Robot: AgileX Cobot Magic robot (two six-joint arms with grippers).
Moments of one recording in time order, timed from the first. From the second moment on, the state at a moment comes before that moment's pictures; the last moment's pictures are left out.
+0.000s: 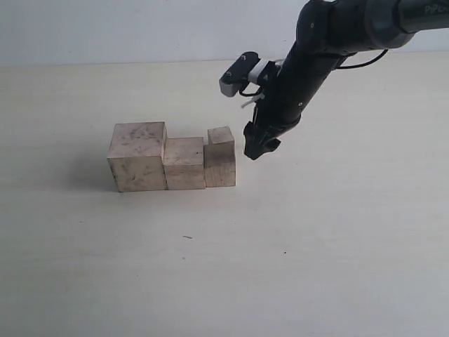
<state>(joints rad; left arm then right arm) 0.07 0.01 0.00 -0.12 0.37 0.08 0.55 2.13 -1.50 0.28 0.78 -0.78</state>
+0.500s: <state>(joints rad) 0.07 0.01 0.00 -0.12 0.37 0.08 0.61 2.04 -1.55 0.31 0.57 -0.03</state>
